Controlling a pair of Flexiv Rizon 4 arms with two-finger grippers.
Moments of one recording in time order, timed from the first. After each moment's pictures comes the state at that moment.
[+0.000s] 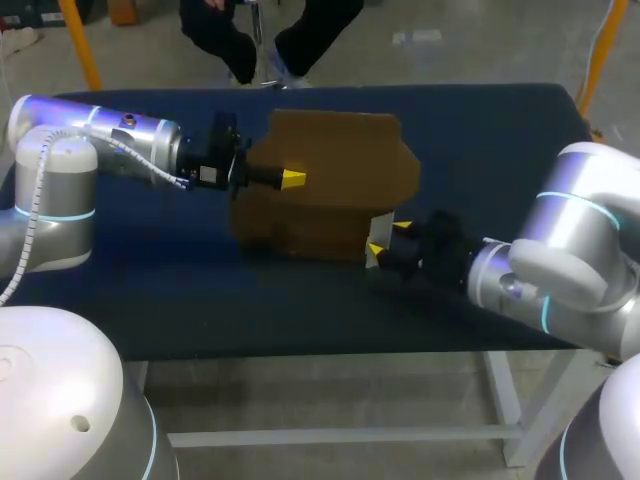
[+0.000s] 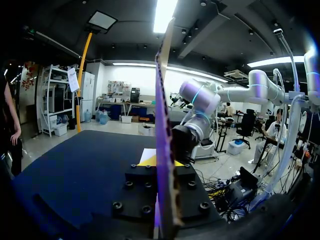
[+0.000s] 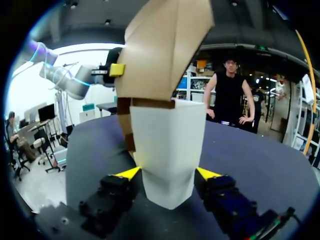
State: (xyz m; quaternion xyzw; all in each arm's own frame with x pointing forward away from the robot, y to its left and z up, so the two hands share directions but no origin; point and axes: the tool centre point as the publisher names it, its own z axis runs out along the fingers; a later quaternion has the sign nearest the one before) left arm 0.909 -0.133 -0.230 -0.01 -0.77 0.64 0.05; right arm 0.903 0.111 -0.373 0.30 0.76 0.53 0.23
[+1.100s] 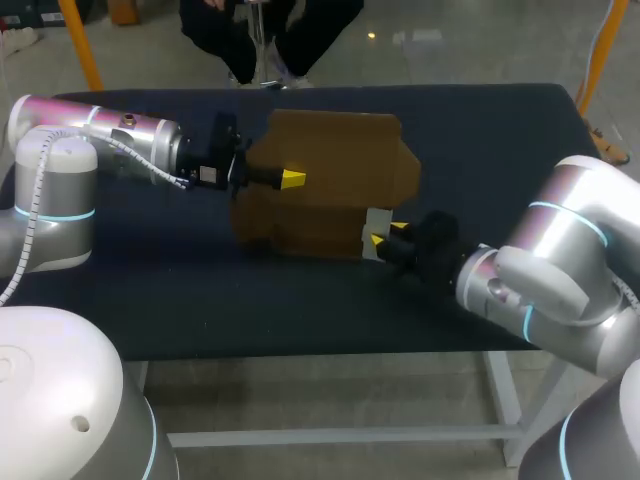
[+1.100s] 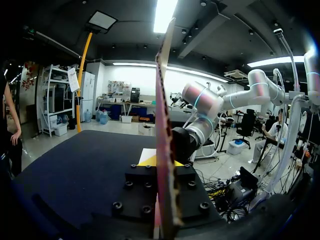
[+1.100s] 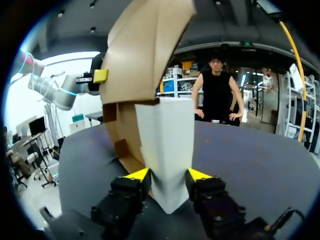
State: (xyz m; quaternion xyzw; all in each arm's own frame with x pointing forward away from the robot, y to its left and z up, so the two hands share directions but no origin) left arm 0.910 -0.132 -0.231 -0.01 -0.77 0.64 0.05; right arm 0.916 0.113 -0.375 0.35 0.72 0.55 0.24
